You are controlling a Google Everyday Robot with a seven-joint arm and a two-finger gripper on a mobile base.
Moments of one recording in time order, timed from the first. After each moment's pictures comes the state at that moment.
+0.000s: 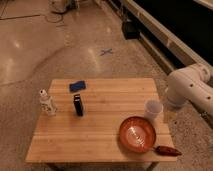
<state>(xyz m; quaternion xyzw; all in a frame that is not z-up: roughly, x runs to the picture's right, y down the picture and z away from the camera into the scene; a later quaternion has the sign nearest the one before) 0.285 0.104 0.686 -0.28 0.02 0.02 0.96</state>
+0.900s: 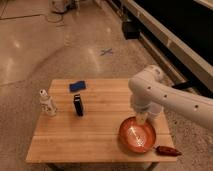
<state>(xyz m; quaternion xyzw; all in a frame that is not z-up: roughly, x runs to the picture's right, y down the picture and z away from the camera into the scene) 0.127 0.126 0.714 -0.31 -0.04 -0.15 0.94</state>
